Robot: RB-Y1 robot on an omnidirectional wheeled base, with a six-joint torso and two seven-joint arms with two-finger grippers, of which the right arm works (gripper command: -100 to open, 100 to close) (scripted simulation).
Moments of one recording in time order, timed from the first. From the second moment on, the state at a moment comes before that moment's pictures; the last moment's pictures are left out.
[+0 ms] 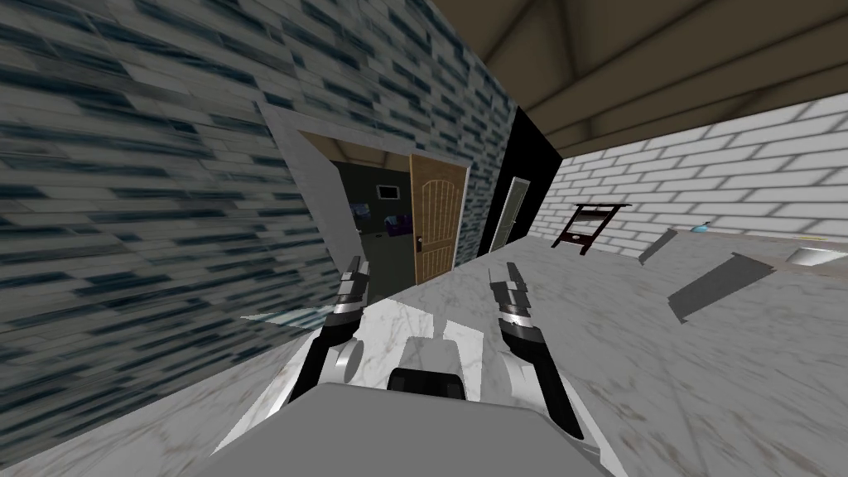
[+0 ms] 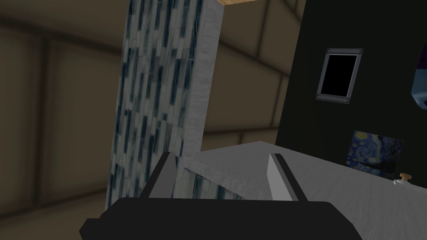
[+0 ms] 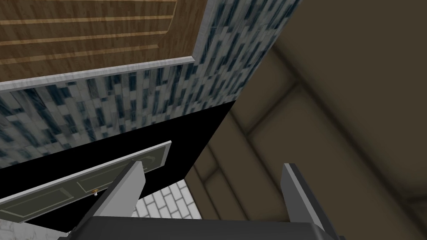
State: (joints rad) arm 0.43 -0.02 -0.03 -2.12 0.05 -0.51 -0.15
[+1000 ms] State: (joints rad) arm 0.26 -0.05 -0.04 -1.83 0.03 -0.52 -0.12
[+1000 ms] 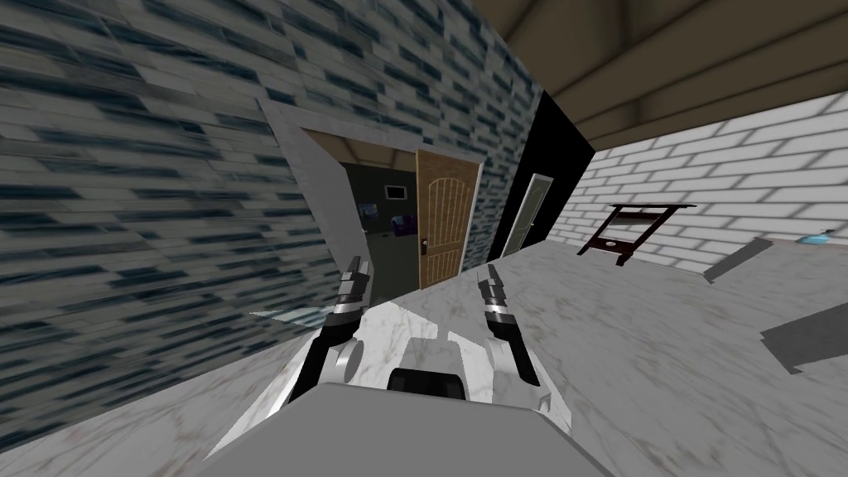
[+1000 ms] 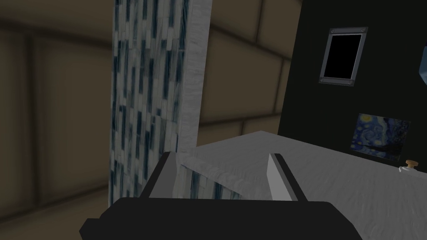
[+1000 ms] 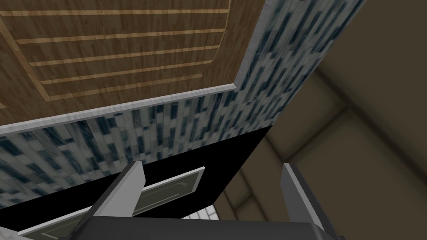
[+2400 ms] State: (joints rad) arm 0.03 -0.07 -0.04 -1.49 0.01 -0.52 -0.09
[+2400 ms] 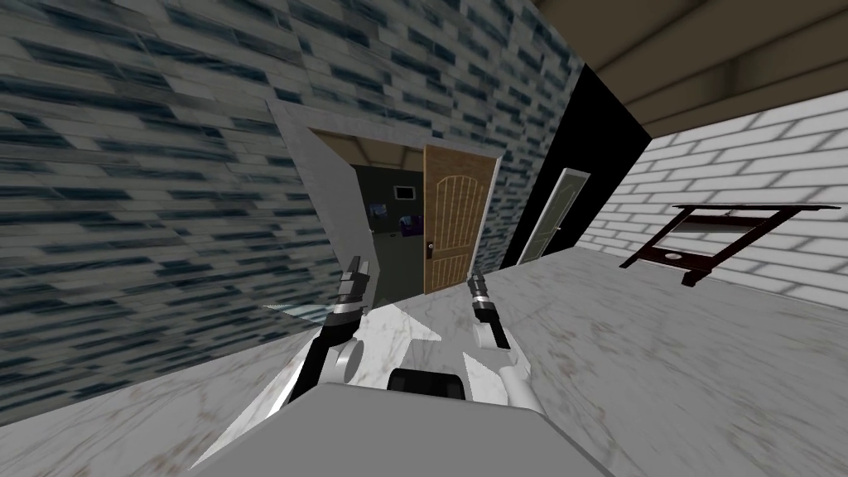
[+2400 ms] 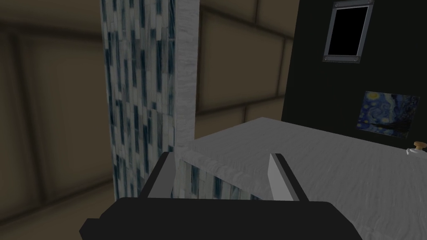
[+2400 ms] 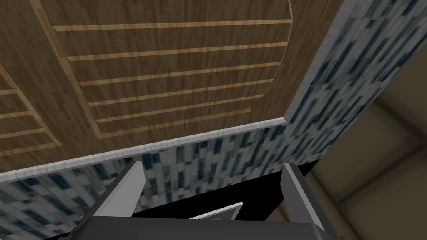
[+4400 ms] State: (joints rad) arm -0.32 -0.06 -0.04 -0.91 -0.03 -0.52 -0.03
